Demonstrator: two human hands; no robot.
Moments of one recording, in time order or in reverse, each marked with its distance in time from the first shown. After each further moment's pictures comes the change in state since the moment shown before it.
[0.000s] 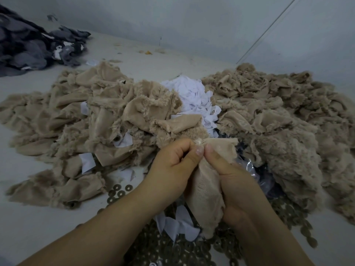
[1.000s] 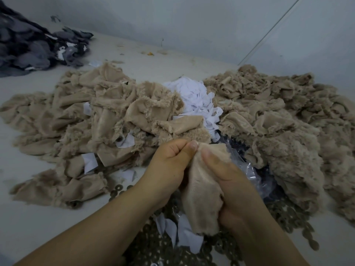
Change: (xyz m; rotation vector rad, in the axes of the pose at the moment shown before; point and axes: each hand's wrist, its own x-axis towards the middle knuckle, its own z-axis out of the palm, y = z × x) left_hand 0.007 -0.011 -0.003 -0.247 0.052 -0.189; right_hand 0.003 0.007 -0.002 -0.024 -0.035 -0.010
